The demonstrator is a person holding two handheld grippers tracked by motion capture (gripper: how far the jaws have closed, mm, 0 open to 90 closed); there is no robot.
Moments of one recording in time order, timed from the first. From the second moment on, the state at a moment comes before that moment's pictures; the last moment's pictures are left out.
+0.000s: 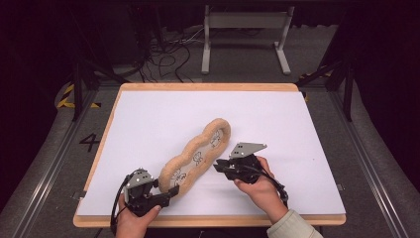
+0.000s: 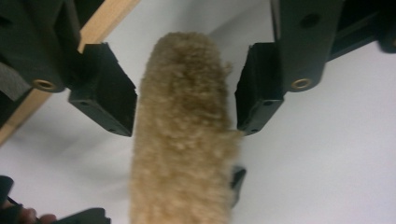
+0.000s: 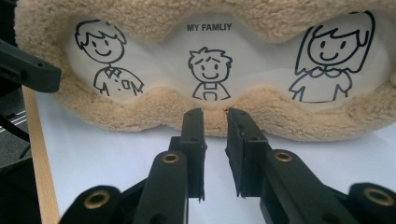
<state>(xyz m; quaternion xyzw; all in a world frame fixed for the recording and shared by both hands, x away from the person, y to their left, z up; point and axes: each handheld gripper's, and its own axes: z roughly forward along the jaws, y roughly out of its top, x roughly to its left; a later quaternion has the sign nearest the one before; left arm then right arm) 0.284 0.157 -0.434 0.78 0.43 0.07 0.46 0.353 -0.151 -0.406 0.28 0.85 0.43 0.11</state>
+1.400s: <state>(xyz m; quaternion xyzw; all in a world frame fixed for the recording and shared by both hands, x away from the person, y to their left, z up) 0.295 0.172 -0.434 0.78 0.42 0.05 0.46 0.456 -0.184 -0.406 0.34 0.84 0.38 0.14</state>
